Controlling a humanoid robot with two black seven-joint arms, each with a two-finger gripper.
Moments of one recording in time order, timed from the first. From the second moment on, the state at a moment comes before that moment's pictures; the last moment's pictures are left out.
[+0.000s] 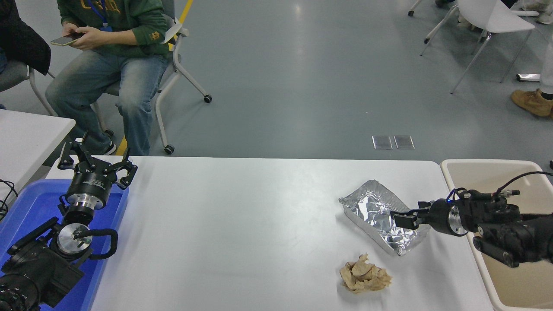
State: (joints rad) left arm -0.55 0.37 -0.85 -0.44 -0.20 -0.59 -0.48; right arm 0.90 -0.36 -0.52 0.48 -1.17 -0.21 0.43
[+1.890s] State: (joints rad) left arm -0.55 0.37 -0.85 -0.44 -0.20 -0.59 -0.48; right arm 0.80 -0.37 -0.42 0.40 -0.65 -0.23 0.65
